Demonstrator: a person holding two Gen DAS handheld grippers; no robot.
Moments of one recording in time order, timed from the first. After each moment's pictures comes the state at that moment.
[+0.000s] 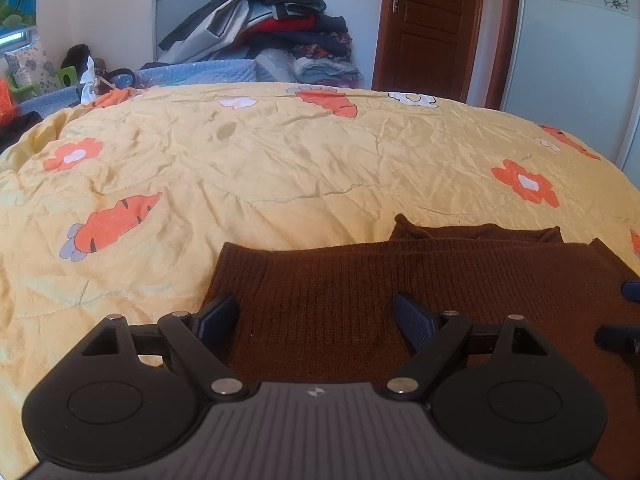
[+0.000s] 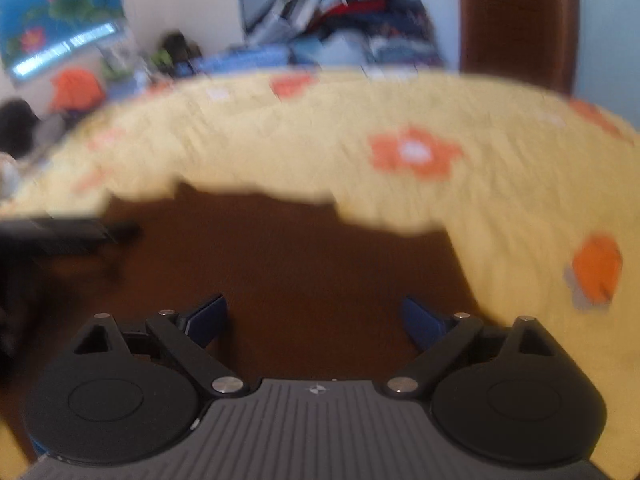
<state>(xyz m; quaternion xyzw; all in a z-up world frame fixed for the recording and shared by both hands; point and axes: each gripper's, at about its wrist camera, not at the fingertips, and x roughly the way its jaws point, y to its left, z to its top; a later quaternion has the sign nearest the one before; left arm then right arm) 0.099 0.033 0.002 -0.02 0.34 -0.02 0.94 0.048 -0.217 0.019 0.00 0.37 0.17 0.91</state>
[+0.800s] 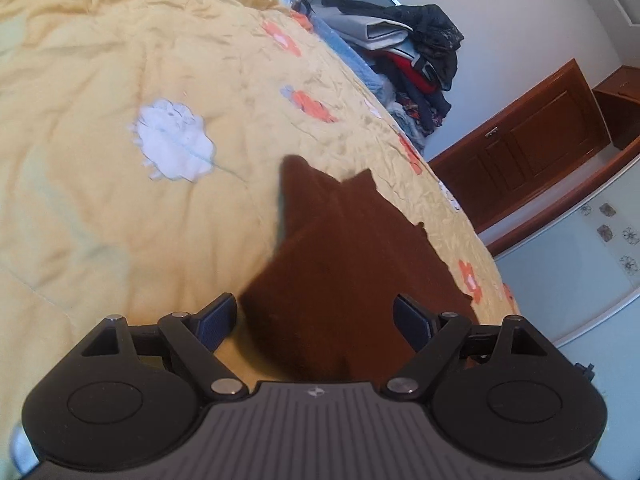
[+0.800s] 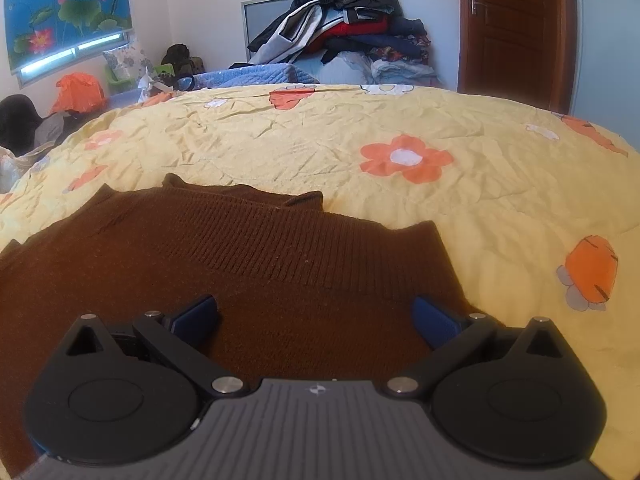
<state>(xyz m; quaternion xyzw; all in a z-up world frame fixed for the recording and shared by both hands) -0.114 0.125 -0.002 -0.41 0.30 0.03 0.86 0.036 -0.222 0.015 0.00 0.34 0.17 0.93</state>
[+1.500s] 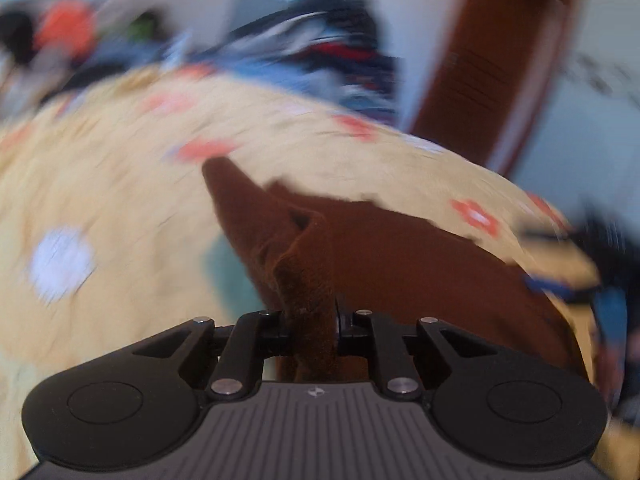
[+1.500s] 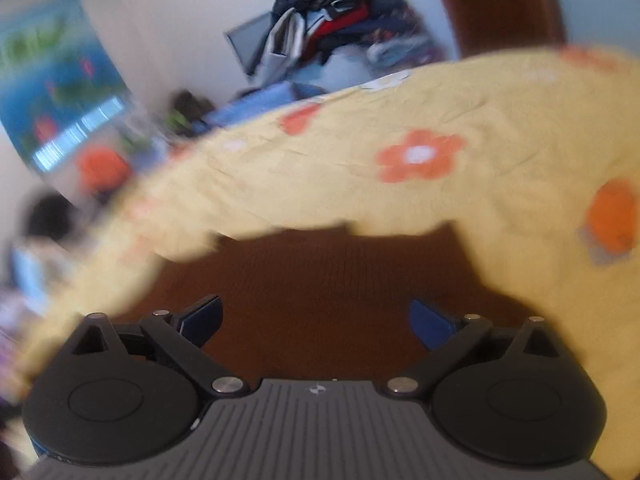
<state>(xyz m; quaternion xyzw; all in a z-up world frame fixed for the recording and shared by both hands) -0.069 -0.002 0.048 -0.10 0.29 0.00 0.95 0.040 -0.248 0.052 0.22 0.36 0.23 0.88</state>
